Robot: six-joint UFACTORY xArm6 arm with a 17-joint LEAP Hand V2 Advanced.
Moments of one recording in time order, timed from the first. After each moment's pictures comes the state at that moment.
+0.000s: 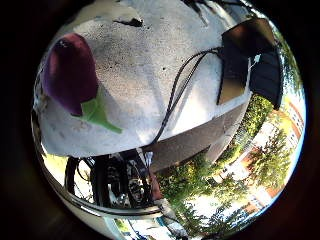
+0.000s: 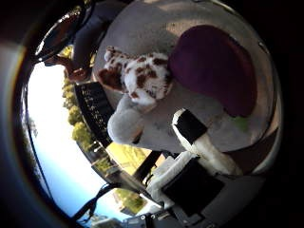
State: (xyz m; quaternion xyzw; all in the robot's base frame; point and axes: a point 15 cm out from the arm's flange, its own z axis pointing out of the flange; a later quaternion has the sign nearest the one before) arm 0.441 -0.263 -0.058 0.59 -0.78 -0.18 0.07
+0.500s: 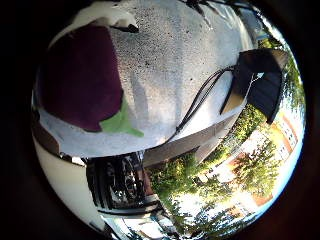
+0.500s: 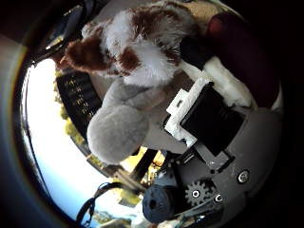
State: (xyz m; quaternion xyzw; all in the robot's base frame) arm 0.439 -0.208 -0.072 0.63 -0.73 -0.21 0.14
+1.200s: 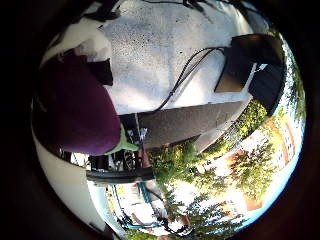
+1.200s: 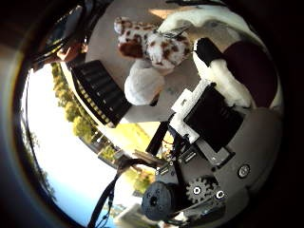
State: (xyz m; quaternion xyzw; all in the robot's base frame) arm 0.418 -0.223 0.070 0.61 -0.73 -0.27 0.15
